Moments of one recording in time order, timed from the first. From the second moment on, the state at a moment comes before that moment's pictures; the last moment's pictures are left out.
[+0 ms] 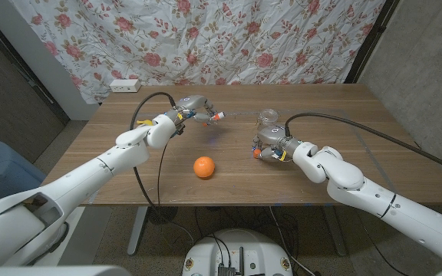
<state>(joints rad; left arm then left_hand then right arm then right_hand) 0.62 0.75 0.69 -1.58 0.51 -0.01 0.13 0.91 -0.04 0.32 -0.16 0.17 1.07 -0.12 0.21 0.19 1.16 -0.22 0.19 0.19 0.49 -0.05 0.17 0.17 0.28 -0.04 0.18 0.17 -0.89 -0.84 -0.71 -2.00 -0.97 -0.25 0.23 1.01 -0.02 0.31 -0.15 0.26 0.87 -0.22 0.42 0.20 1.03 -0.23 0.22 0.20 0.53 -0.05 0.40 0.23 0.47 -0.05 0.19 0.16</state>
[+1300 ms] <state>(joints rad) 0.68 0.76 0.66 -1.63 0.43 -0.04 0.13 0.92 -0.03 0.31 -0.17 0.17 1.07 -0.12 0.20 0.19 1.17 -0.22 0.19 0.19 0.49 -0.05 0.17 0.17 0.28 -0.04 0.18 0.17 -1.00 -0.83 -0.57 -2.12 -0.71 -0.42 0.05 1.01 -0.02 0.30 -0.15 0.25 0.89 -0.22 0.42 0.19 1.05 -0.22 0.21 0.20 0.54 -0.05 0.40 0.23 0.48 -0.04 0.19 0.16</state>
